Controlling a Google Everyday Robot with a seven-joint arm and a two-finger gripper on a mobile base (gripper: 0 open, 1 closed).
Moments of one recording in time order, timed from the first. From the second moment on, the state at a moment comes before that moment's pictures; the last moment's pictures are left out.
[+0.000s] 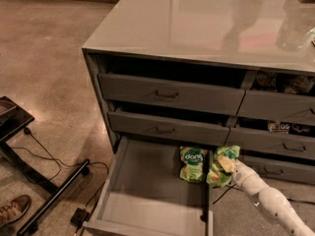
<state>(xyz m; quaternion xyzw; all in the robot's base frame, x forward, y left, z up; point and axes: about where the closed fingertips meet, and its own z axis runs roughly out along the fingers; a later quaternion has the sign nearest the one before) 0.611 -0.312 0.408 0.11 0.81 0.24 0.52</state>
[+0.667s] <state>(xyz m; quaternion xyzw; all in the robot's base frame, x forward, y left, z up) 0.540 -0.260 0.444 0.04 0.81 0.33 0.48</state>
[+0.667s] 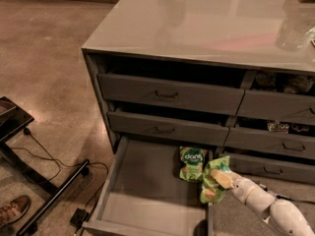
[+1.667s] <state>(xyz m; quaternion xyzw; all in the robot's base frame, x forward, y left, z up) 0.462 -0.199 0.536 -0.08 0.77 0.46 0.43</state>
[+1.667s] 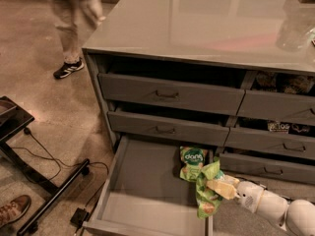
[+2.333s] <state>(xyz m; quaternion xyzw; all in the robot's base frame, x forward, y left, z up) 0.457 -0.171 0.533 -0.10 0.76 0.49 0.41</state>
